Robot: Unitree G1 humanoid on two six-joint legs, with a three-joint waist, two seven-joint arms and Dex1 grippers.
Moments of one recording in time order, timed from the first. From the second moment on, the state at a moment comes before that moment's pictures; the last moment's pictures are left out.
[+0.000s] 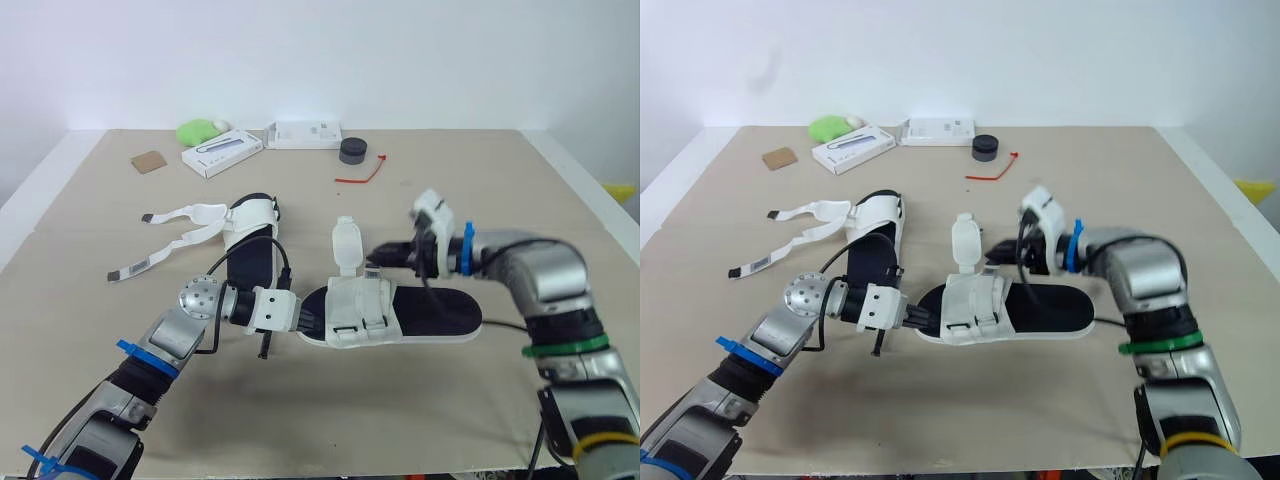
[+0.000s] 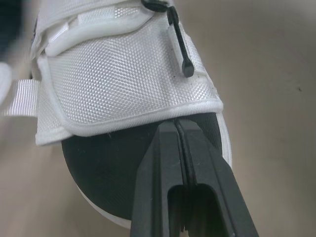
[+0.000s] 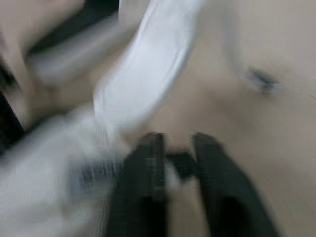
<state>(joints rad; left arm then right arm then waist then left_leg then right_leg) -0.51 0.50 -0.39 0.18 -0.09 -0.26 -1.23 -0.81 -0.64 0.03 0.11 0.47 1.06 0.96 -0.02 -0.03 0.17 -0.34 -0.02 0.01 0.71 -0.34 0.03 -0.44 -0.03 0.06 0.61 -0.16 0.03</state>
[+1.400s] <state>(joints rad) -0.49 0.50 -0.38 0.15 -0.09 -0.27 -1.21 -1.27 -0.31 -0.25 1.01 0.53 0.98 0.75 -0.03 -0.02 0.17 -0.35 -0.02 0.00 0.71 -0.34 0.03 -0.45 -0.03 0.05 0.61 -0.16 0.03</state>
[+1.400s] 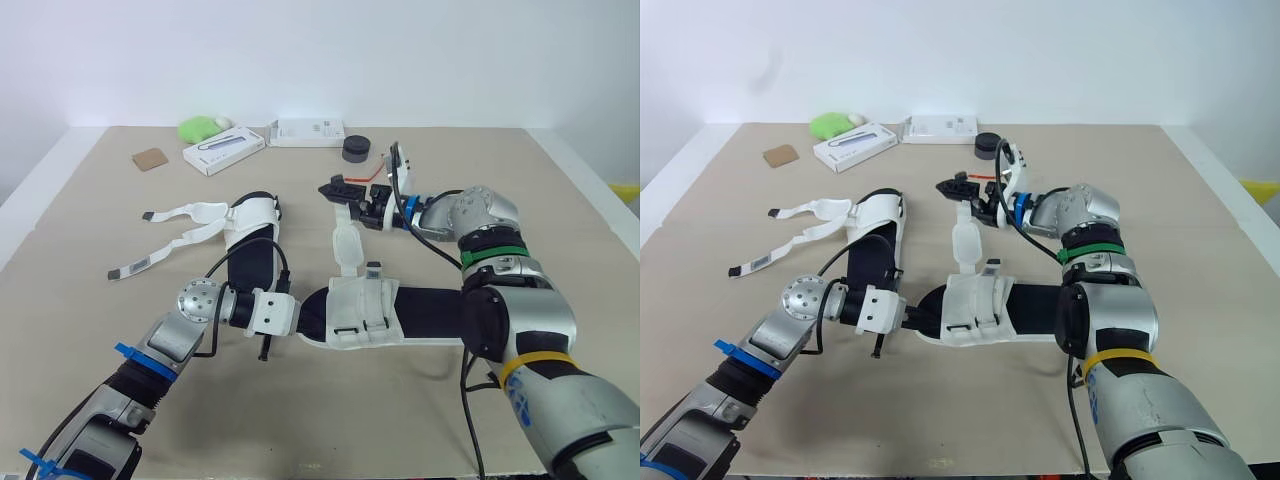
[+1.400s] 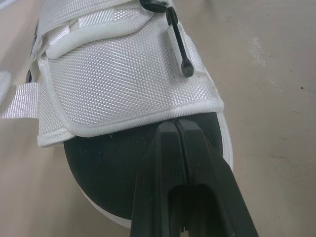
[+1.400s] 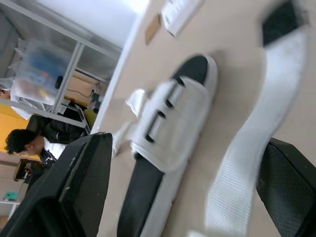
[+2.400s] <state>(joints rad) -0.48 0.49 -0.38 0.16 -0.09 -0.27 -1.20 -0.79 -0.46 0.08 0.16 0.26 -0.02 1.19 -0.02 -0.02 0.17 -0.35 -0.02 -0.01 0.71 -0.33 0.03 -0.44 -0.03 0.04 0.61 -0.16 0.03</state>
